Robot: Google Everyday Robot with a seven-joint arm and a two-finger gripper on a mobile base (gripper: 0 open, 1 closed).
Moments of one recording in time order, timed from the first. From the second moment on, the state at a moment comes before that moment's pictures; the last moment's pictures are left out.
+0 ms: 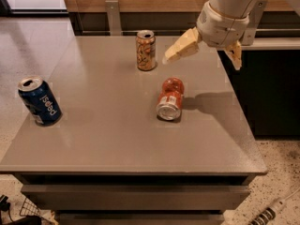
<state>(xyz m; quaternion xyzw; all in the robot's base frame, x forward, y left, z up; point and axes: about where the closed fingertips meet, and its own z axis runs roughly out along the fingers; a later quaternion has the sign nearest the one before) 0.562 -0.142 0.922 -0.04 0.99 0.08 0.06</state>
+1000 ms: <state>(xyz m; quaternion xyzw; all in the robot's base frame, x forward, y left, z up) 0.562 -0.103 0.874 0.00 0.99 0.11 0.04</state>
